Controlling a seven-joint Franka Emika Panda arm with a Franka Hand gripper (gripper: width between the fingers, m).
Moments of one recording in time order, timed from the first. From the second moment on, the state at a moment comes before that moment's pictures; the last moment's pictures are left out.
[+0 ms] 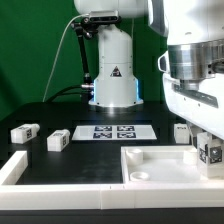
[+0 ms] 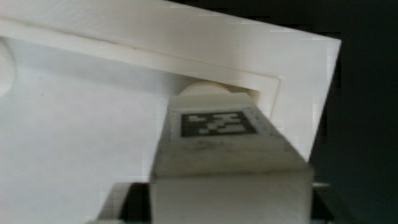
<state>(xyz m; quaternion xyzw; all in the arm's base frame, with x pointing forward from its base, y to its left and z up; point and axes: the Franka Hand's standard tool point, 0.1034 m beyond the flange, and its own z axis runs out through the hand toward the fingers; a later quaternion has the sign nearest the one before) 0.628 0.108 0.070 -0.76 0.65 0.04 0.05</state>
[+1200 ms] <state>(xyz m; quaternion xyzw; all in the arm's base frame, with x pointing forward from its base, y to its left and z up) 0.628 0.118 0.073 -0.95 0.30 0.02 0.05</state>
